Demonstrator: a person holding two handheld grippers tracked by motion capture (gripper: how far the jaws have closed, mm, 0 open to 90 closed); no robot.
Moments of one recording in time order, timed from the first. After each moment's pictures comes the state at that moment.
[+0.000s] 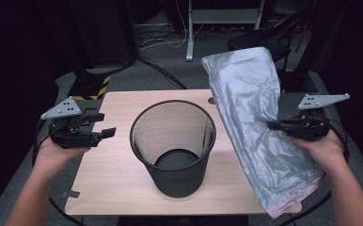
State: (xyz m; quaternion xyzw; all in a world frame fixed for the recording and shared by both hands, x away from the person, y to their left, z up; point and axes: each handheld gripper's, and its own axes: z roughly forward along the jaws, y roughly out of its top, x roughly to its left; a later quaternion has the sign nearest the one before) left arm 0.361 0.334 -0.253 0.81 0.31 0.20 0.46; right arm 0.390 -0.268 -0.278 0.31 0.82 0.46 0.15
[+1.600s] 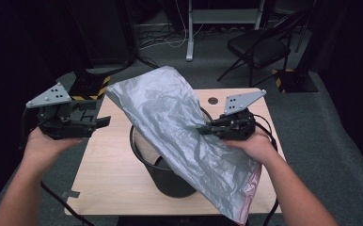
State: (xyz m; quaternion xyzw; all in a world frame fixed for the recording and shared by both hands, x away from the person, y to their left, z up) left arm 0.359 0.332 -0.213 0.80 0.31 0.23 0.46; right arm 0.400 -0.102 -0.272 0.11 0.84 0.52 0.07
